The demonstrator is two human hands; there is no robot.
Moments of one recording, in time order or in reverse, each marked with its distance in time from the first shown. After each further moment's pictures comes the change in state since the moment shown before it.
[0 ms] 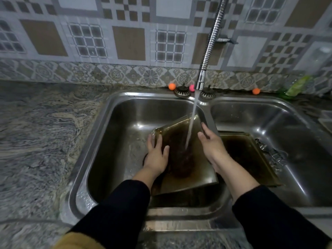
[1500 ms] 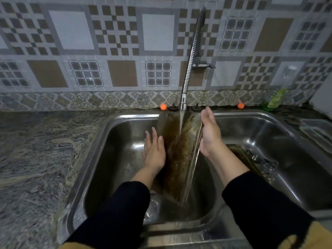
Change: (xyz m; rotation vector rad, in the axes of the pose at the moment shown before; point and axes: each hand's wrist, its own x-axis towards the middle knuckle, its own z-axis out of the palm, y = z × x) left_hand 0.009 0.064 -0.025 -0.080 0.175 0.102; right_hand 0.008 -0.069 -0.017 0.731 0.018 -0.203
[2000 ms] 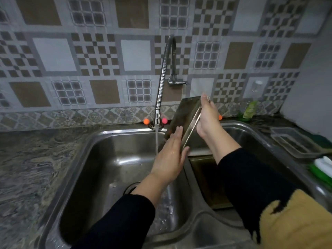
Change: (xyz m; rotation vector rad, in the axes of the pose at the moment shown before) left_hand -0.044 0.094 0.034 0.245 0.036 0.697; right_hand 0.041 -0.087 -0.022 0.012 0.115 -0.119
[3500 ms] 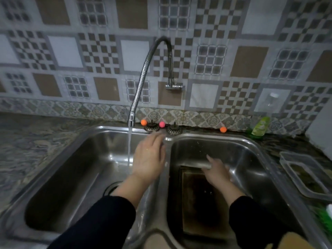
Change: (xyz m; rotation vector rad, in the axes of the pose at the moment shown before) left_hand 0.037 0.035 0.038 0.395 0.240 -0.186; right_hand 0.065 0.067 -0.188 -1.444 -0.304 0.100
